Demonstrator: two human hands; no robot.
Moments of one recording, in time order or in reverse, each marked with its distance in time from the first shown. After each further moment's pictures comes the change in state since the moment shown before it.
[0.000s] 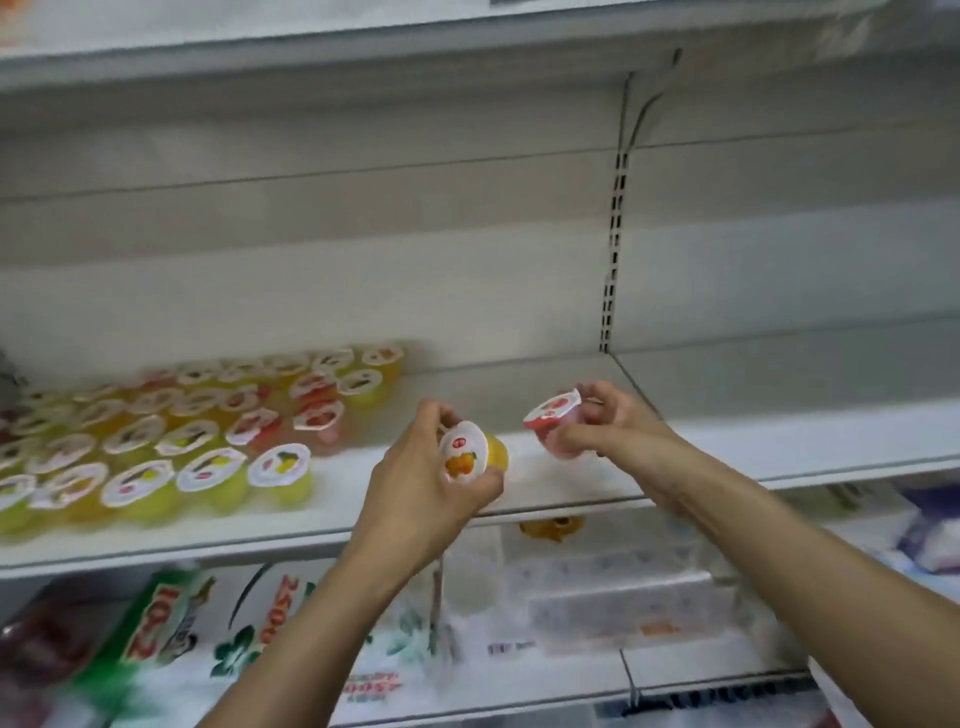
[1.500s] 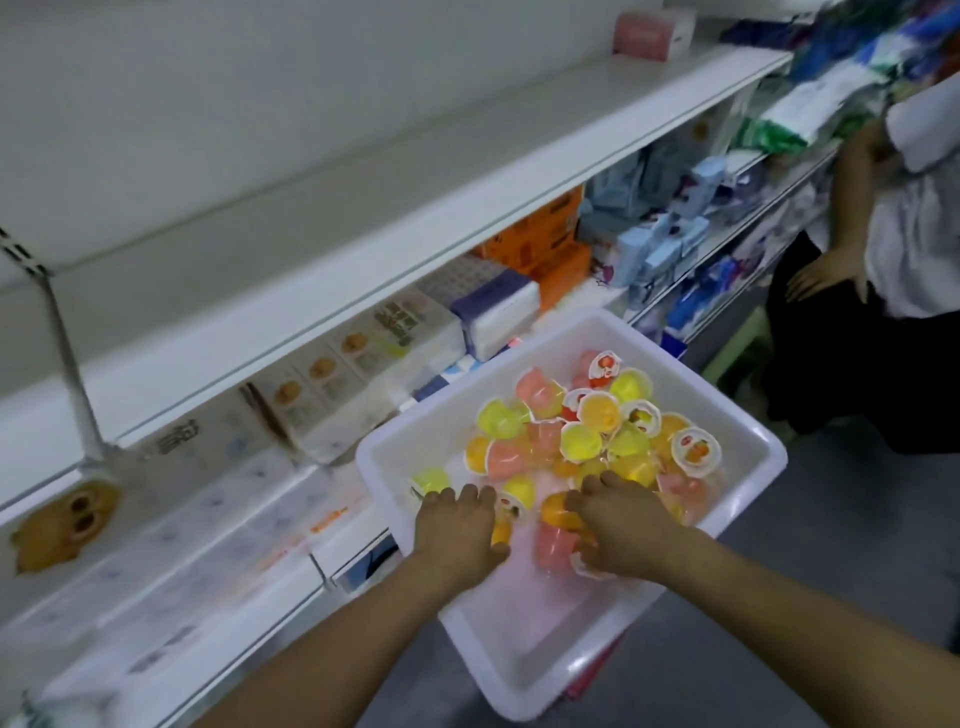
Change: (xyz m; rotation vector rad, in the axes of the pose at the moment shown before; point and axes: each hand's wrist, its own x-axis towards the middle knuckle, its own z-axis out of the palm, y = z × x) left_hand -0.124 0.157 0.436 0.745 -0.924 0.646; right_hand -0.258 0.269 -0.306 -1.326 -0.073 0.601
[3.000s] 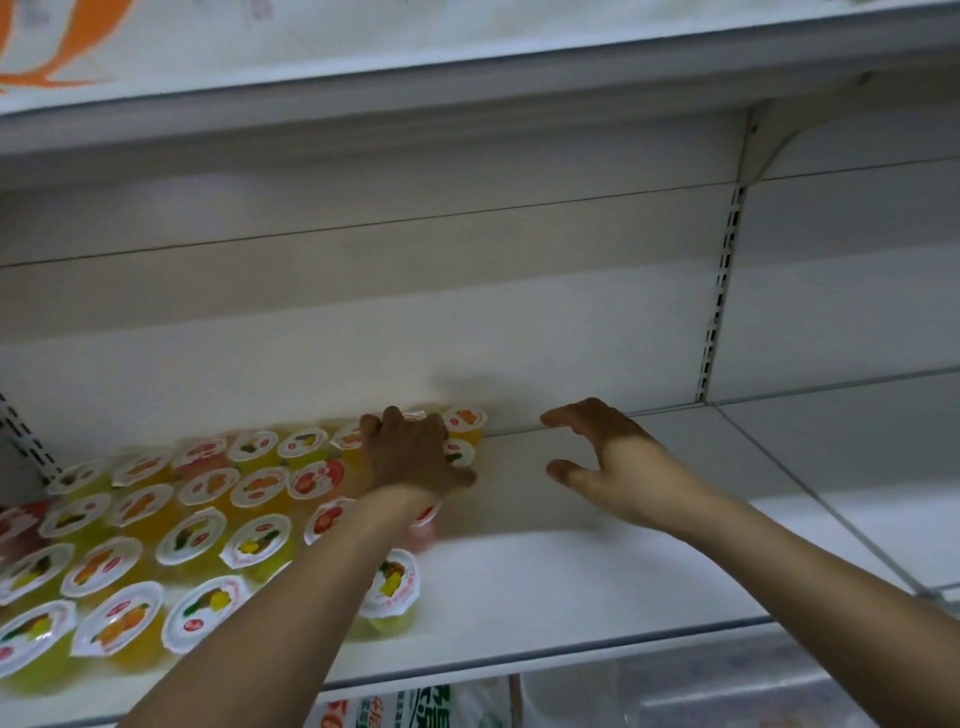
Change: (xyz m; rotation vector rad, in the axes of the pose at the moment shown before) left_hand -0.353 -0.536 -0.114 0.001 0.456 -0.911; right_hand 0.052 -0.556 -0.297 0.468 0.550 -0.695
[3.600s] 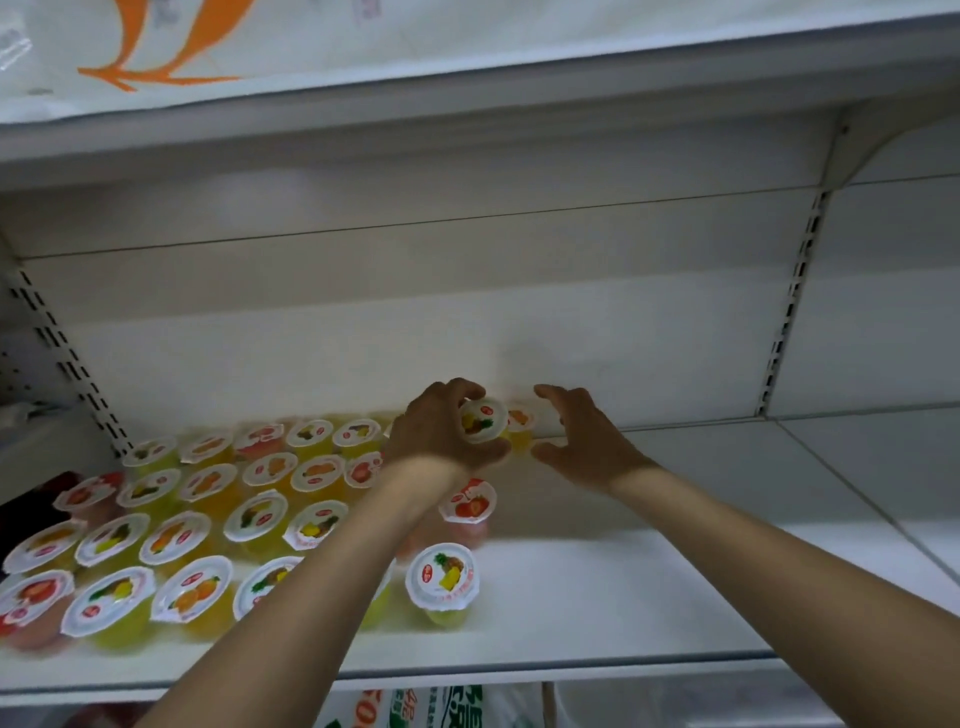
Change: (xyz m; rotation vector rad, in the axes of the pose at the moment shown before) left_hand -0.027 -0.031 -0.034 -0.648 0.155 -0.020; right_hand 0.070 -0.027 0.055 0.153 -0.079 0.045
